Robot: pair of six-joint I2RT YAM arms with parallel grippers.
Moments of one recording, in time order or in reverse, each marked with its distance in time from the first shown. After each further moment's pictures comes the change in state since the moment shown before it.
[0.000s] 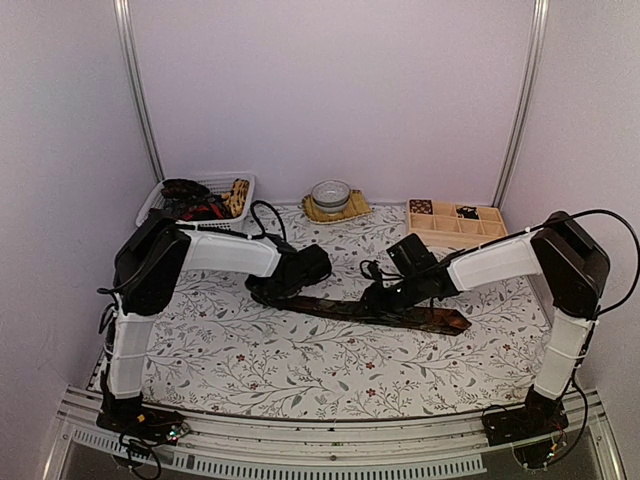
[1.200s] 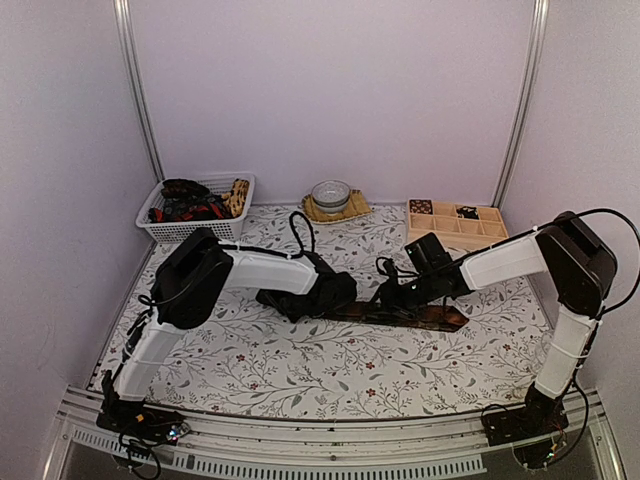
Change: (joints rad) left arm -0.121 0.257 0.277 -0.299 -0.180 -0.073; right arm -0.105 -0.029 -0.079 0.064 -0.068 0.010
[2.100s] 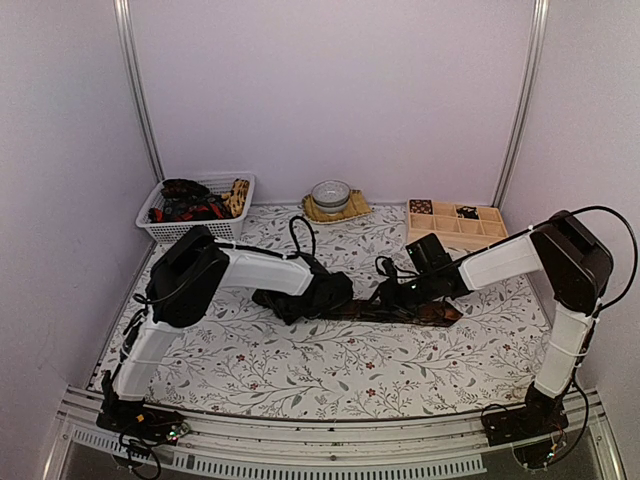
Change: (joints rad) left arm 0.006 -0.031 -0.079 0.073 0.018 0.129; right arm -0.016 0.031 -0.003 0.055 -0.027 -0.006
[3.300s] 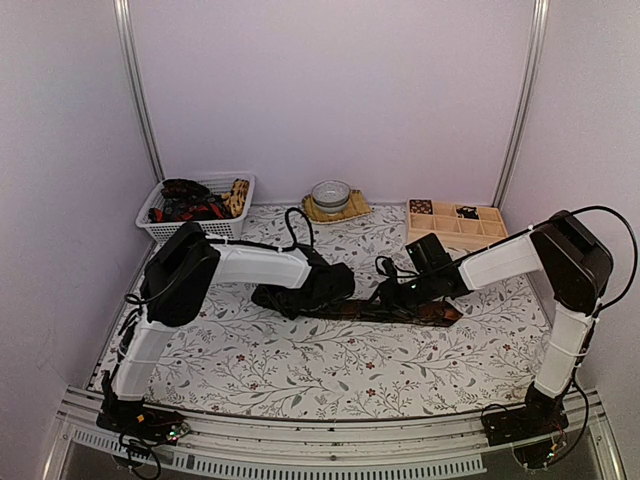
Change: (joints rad) left arm 0.000 -0.044 0.026 -0.035 0.031 -0.048; right arm 0.000 0.000 0.002 0.000 -0.001 0.004
